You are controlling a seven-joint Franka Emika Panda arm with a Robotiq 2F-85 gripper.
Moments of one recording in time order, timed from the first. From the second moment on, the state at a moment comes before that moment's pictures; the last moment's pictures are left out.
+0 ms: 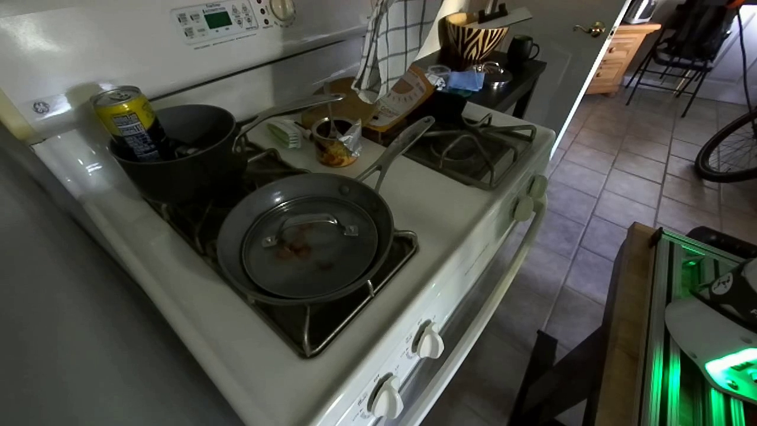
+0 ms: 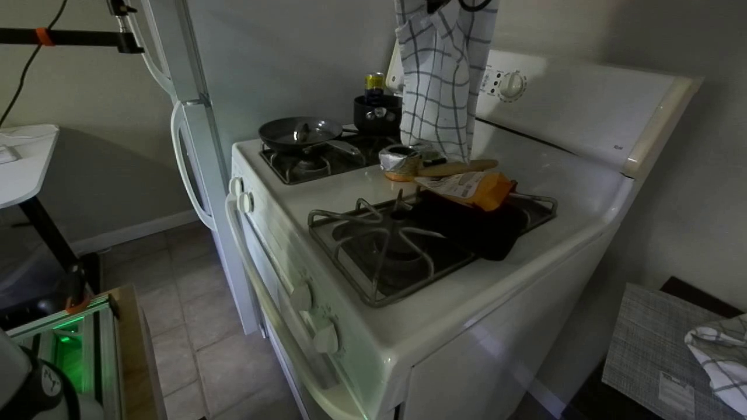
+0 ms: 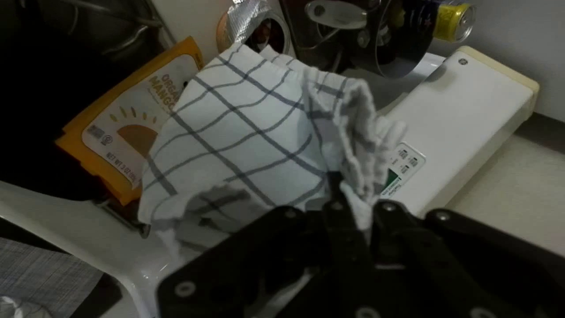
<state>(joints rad) -0.05 -0.20 -0.09 -1.93 0.56 2.15 0.16</state>
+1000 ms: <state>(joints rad) -0.16 -0.21 -0.17 -2.05 0.22 1.72 0.05</state>
